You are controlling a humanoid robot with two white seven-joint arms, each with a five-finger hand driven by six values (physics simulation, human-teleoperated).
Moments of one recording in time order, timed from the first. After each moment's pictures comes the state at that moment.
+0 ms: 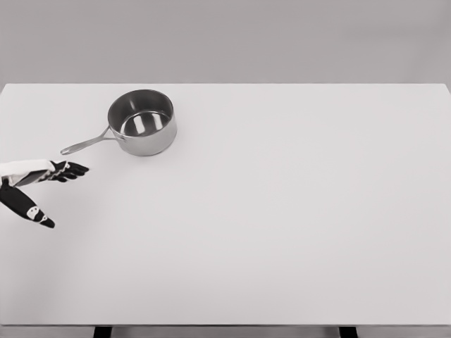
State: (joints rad) left arm -0.51 1.23 -0.78 -1.62 0.50 0.09 -0.61; right arm 0.01 0.00 -0.30 0.05 0.25 -0.01 0.09
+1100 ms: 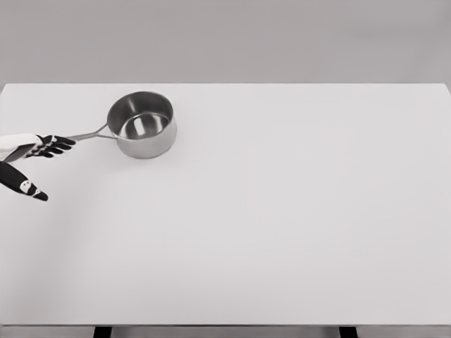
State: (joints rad) left arm -0.56 1.18 -0.71 -1.55 0.45 0.15 -0.61; right arm 0.01 0.00 -0.30 0.05 0.25 -0.01 0.09
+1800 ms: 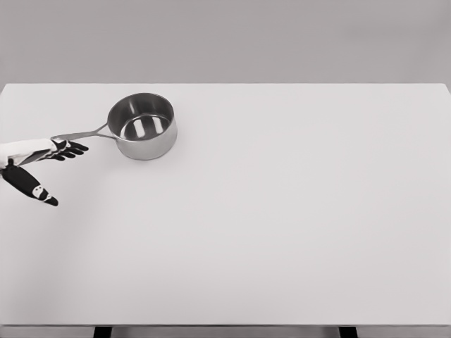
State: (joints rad) left arm -0.56 1.15 -0.72 -1.59 0.37 0.15 -0.61; right arm 0.01 0.00 -0.30 0.05 0.25 -0.01 0.09
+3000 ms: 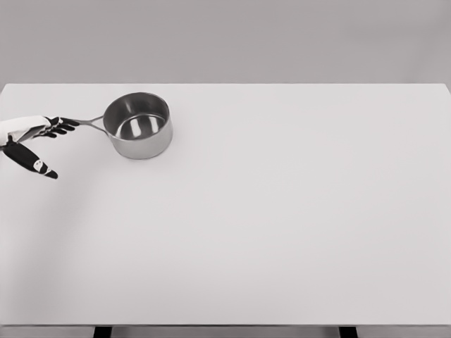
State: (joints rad) left arm -0.66 1.01 -0.72 -1.36 0.27 0.14 -0.61; right arm 0.01 0.00 -0.30 0.05 0.25 -0.01 0.09
